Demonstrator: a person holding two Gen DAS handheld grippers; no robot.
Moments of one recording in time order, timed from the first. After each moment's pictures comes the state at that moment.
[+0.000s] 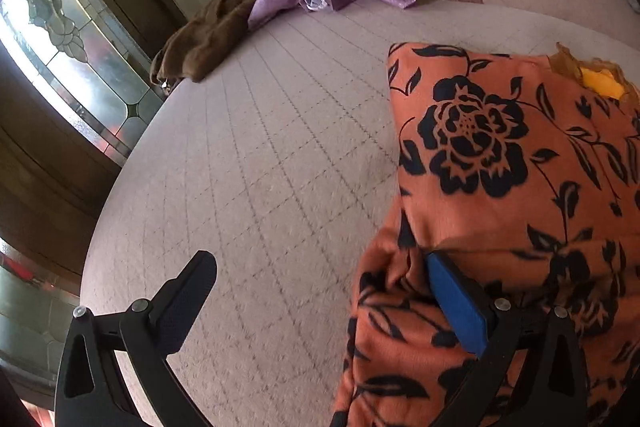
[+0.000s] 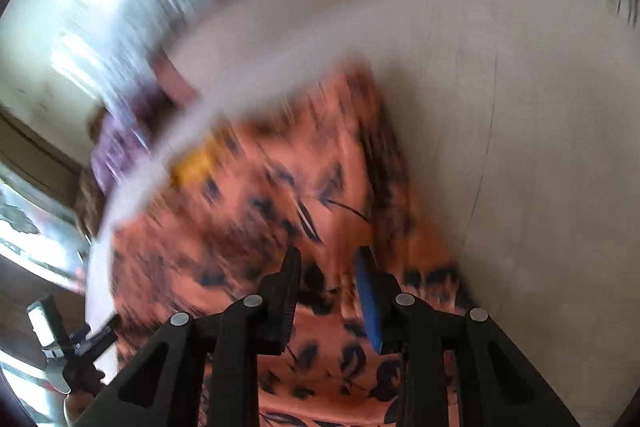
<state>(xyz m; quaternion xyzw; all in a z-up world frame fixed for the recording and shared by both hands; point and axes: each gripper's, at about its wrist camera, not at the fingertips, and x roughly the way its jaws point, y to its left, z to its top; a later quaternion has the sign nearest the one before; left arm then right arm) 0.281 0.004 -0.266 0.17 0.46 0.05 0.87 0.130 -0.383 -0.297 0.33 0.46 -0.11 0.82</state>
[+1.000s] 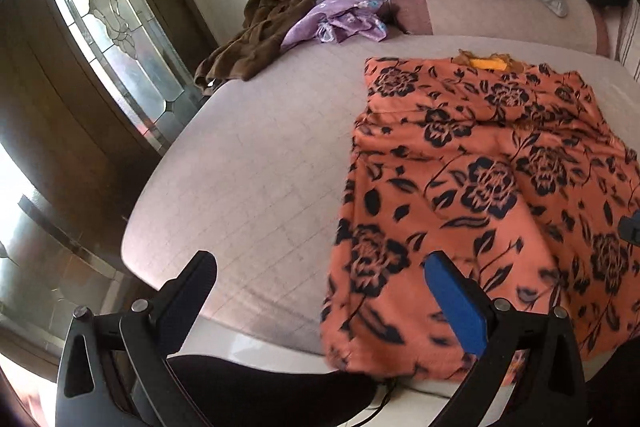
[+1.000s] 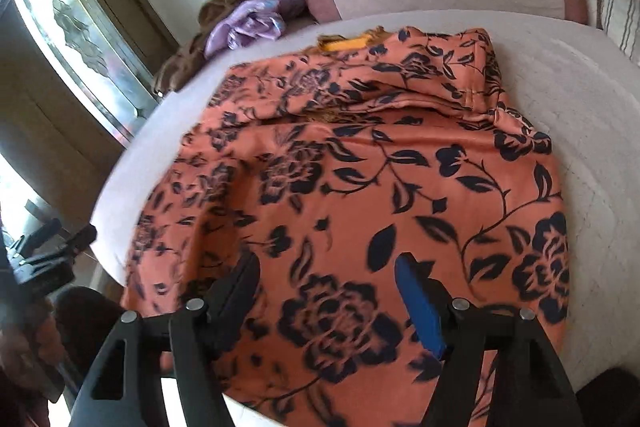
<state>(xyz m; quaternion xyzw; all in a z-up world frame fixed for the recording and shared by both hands) 0.037 0.034 -0.190 0.16 0.41 0.03 0.90 -0.019 -0.250 -0.259 0.16 0.45 0.05 0.88</state>
